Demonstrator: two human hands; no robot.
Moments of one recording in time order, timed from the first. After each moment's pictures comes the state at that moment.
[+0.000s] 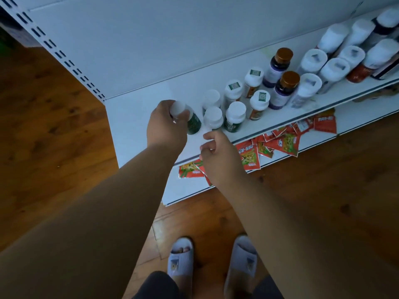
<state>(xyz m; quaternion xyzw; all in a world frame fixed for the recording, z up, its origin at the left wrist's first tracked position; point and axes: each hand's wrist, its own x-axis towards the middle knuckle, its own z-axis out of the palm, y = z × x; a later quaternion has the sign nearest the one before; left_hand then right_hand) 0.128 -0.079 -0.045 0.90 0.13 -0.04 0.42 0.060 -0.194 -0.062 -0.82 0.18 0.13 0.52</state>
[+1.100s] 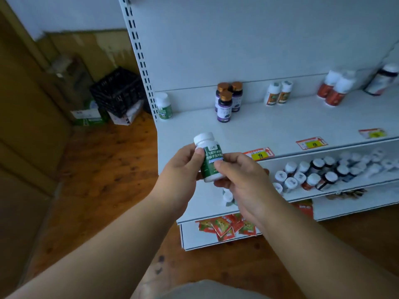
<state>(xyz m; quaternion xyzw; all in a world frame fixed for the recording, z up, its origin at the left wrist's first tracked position) -0.023 -0.013 0.402 0.69 0.07 -0.05 0.72 -0.020 -0.154 0.395 -0.66 0.06 0.09 0.75</state>
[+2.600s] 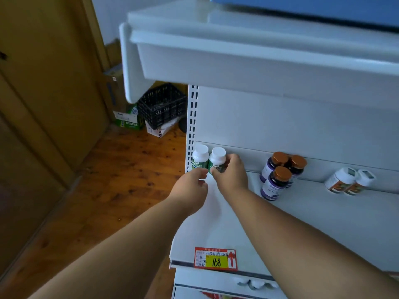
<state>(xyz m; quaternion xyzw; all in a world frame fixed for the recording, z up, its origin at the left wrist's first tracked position) 0.182 0.071 0.349 0.88 0.16 -0.01 0.44 0.275 -0.037 0.322 -0.91 -0.04 -0.01 0.41</state>
